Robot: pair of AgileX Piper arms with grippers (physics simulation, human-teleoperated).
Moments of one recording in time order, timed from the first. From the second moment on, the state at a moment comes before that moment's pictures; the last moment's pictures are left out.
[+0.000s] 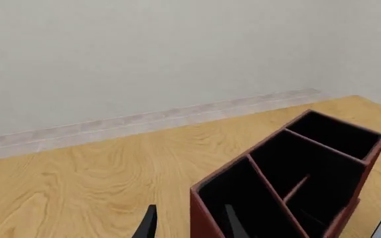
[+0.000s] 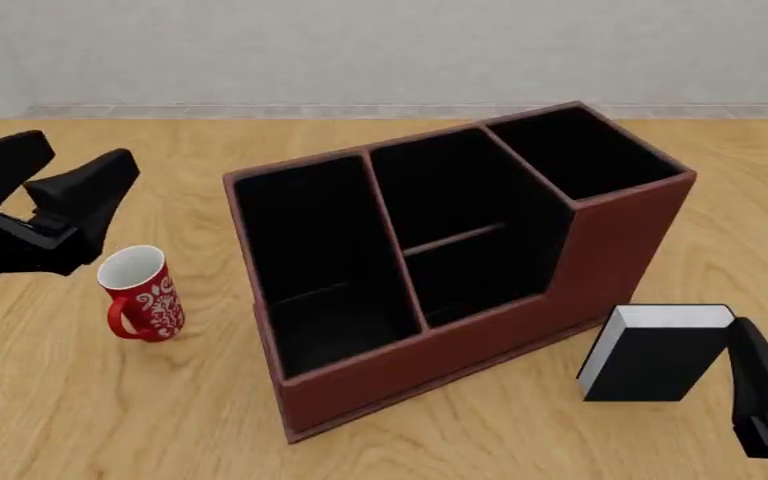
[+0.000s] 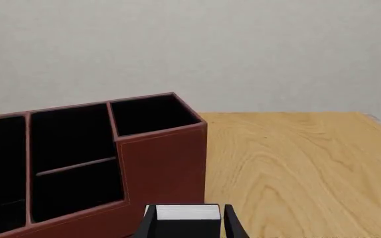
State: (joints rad) left arm -0.34 0.65 -0.50 -0.08 0.00; right arm 0.00 0.01 -0.01 0.00 0.01
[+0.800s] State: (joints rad) left arm -0.64 1.09 -0.86 -0.08 -0.02; right arm 0.00 0.01 -0.01 0.00 0.01
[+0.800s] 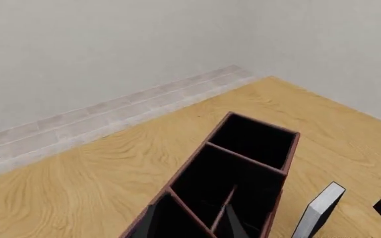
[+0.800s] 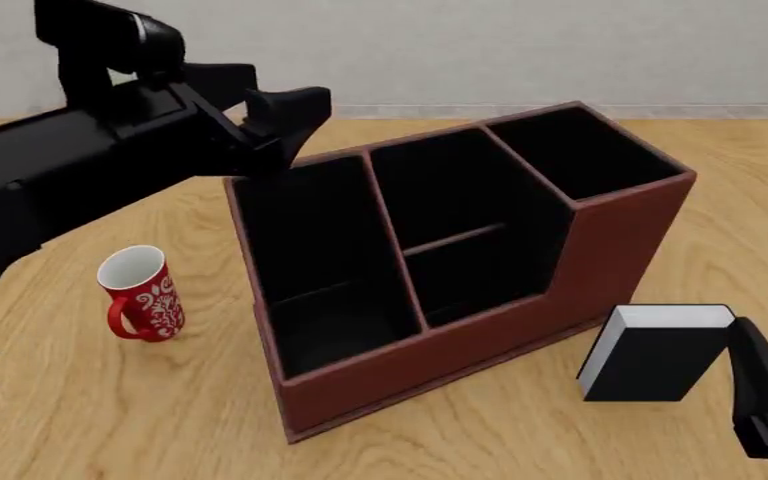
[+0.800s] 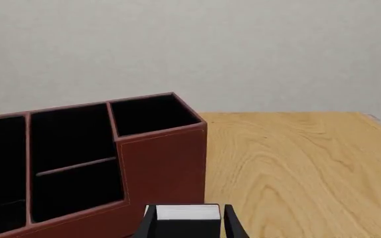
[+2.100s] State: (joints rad) left arm -1.01 1.62 -1.22 -0.12 0.01; right arm 0.00 0.01 -0.01 0.00 0.00
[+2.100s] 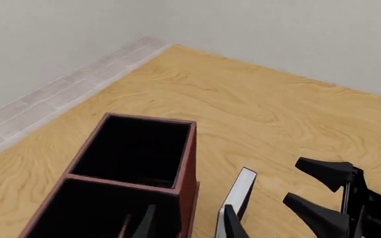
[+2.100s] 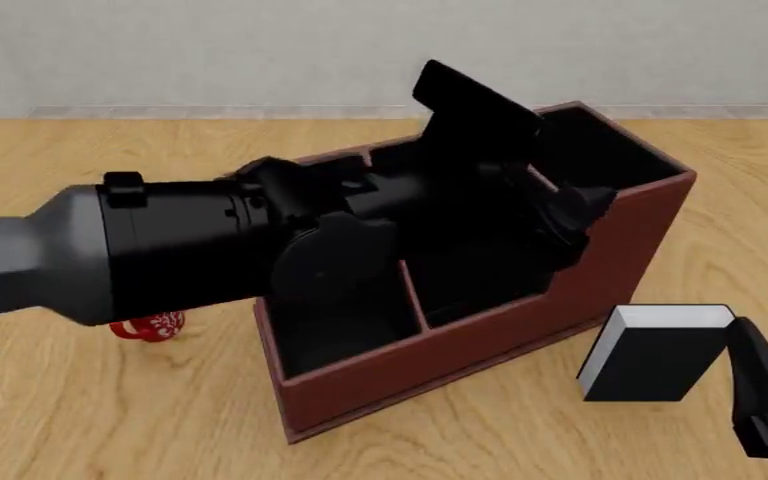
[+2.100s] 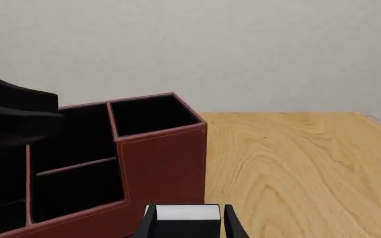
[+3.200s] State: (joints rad) left arm -1.14 1.91 -1.34 -0.19 0.00; right arm 0.00 0.01 0.00 0.00 0.01
